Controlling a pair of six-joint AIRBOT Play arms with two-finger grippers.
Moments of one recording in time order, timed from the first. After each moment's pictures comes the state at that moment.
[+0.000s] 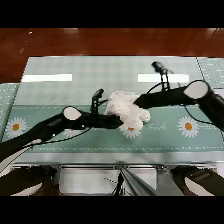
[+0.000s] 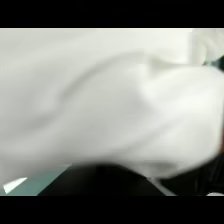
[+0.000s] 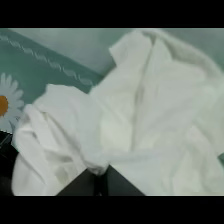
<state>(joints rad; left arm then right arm) -0.67 -1.21 0.71 0.28 -0.61 -1.14 0.27 -1.06 0.94 -0.88 0.95 1.22</state>
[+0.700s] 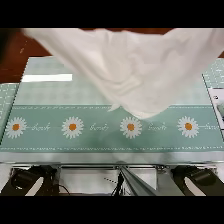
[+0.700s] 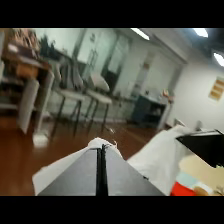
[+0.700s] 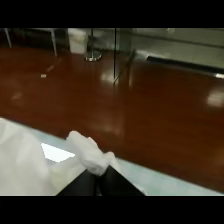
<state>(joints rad) -0.25 -0.46 1.01 0.31 -0.49 -0.91 0.26 -0.67 1.44 -1.36 0.89 1.47</state>
